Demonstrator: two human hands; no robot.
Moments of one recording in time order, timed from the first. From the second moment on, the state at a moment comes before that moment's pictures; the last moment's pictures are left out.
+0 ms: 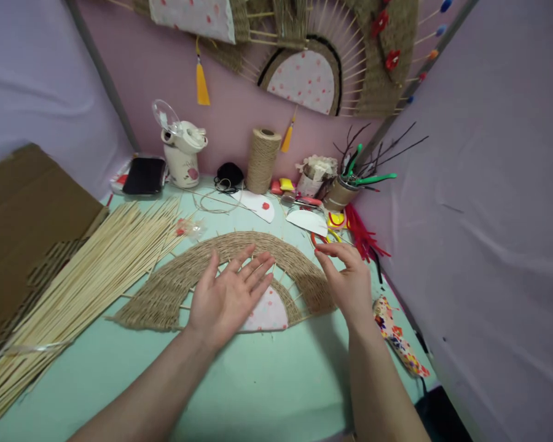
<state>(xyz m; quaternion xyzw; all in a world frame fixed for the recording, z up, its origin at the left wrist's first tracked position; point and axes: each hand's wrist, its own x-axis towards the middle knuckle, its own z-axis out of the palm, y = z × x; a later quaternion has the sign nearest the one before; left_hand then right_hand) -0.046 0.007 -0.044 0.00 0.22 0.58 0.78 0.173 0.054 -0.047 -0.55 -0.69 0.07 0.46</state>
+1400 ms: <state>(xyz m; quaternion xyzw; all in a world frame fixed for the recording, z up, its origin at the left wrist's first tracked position) -0.049 0.008 -0.043 -0.04 0.21 0.58 0.79 0.162 0.084 -0.099 -0.64 -0.72 0.05 0.25</state>
